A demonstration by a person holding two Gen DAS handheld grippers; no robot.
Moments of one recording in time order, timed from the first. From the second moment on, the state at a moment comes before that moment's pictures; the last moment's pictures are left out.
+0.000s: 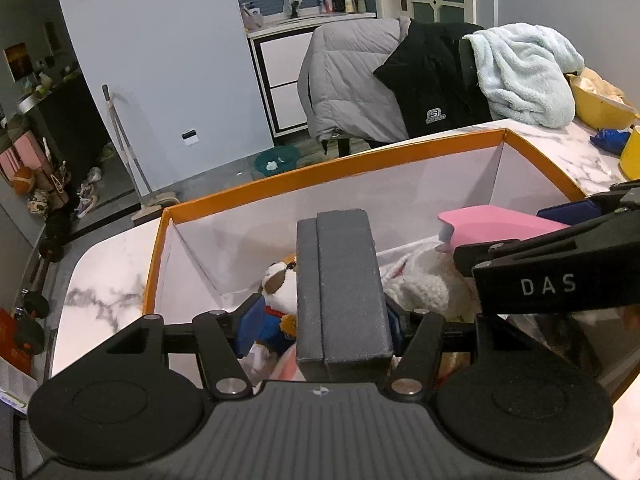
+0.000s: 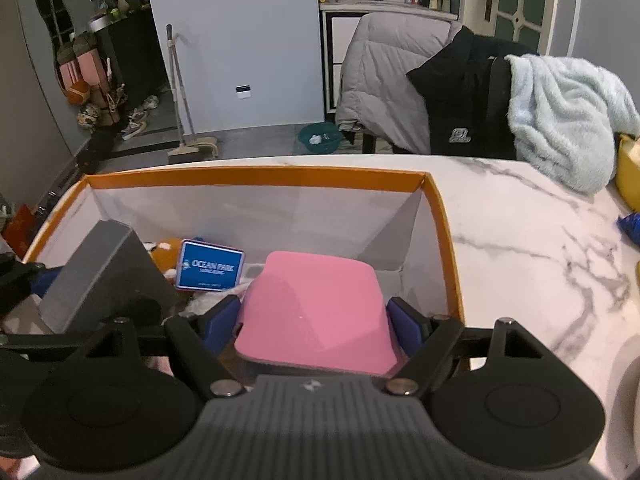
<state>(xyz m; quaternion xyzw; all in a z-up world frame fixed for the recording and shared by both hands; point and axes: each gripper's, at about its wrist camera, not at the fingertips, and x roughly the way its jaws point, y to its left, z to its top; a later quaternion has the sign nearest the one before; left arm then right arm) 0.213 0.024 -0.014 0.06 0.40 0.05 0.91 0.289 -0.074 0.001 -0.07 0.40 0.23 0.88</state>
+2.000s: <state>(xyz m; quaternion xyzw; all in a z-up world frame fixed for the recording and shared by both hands) 0.187 0.023 0.012 0.08 0.38 0.08 0.92 0.253 -0.097 0.050 -0.09 0.38 0.28 0.88</state>
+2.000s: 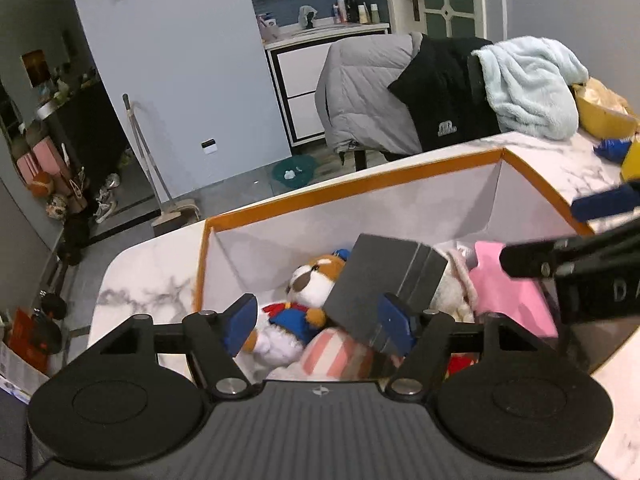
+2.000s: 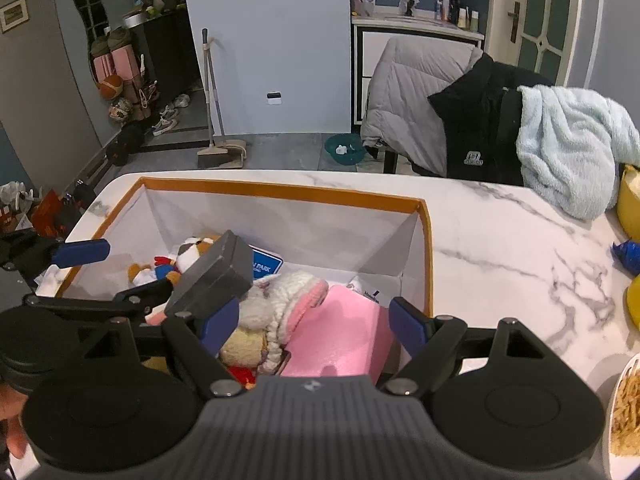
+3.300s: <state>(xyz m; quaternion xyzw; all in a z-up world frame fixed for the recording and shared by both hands) 0.089 0.003 0.089 -0.06 0.33 0.04 0.94 0.133 -0.139 0.123 0.03 0.29 0.31 0.90</state>
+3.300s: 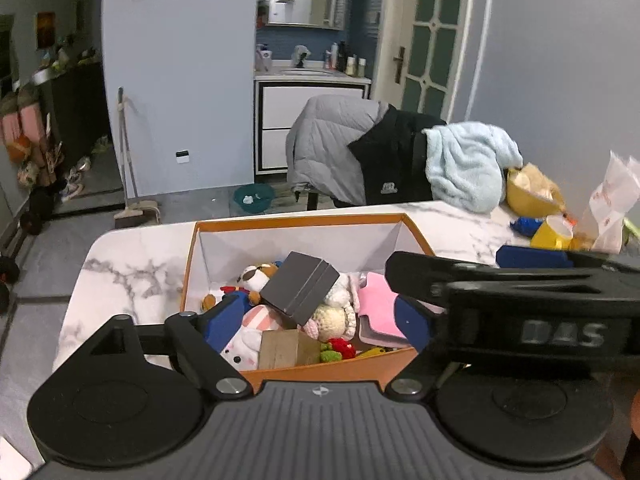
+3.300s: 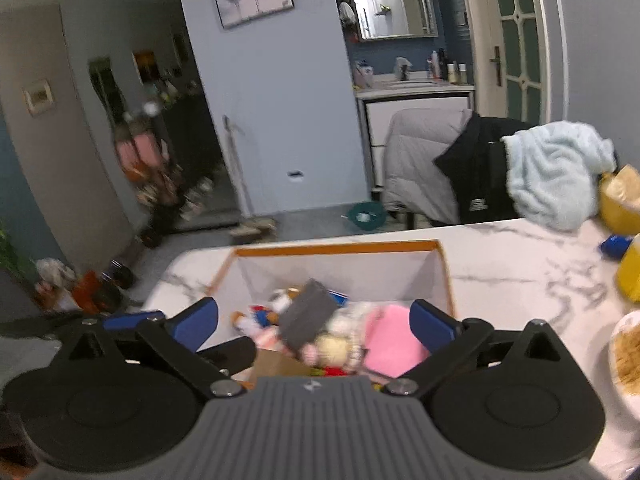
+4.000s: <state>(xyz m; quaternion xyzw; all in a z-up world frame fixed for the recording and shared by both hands) 0.095 0.014 0.039 -0.07 0.37 0.09 0.92 0.121 -0.112 0.095 -0.07 0.27 0.24 0.93</state>
